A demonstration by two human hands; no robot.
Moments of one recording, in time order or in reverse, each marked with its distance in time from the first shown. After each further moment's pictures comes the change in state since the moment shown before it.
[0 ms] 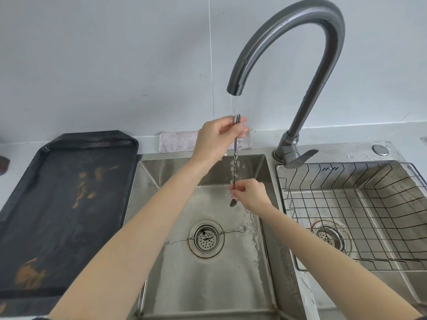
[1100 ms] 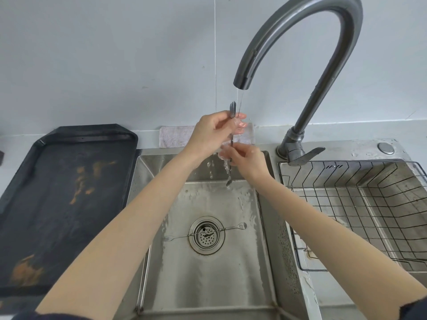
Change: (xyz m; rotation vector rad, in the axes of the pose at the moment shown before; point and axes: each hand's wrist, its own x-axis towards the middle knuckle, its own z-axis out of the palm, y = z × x) left_hand 0.008 -0.007 -0.019 -0.004 -0.115 0.005; right_hand 0.022 -0.052 -0.012 0.304 0.146 -0.214
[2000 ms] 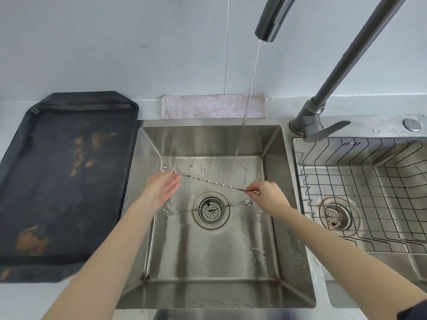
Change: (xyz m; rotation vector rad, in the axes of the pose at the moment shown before) left_hand -0.077 -0.172 -0.062 -0.606 0.429 -0.786; right_hand -0.047 0.126 -0.002 -0.680 -0.304 0.218
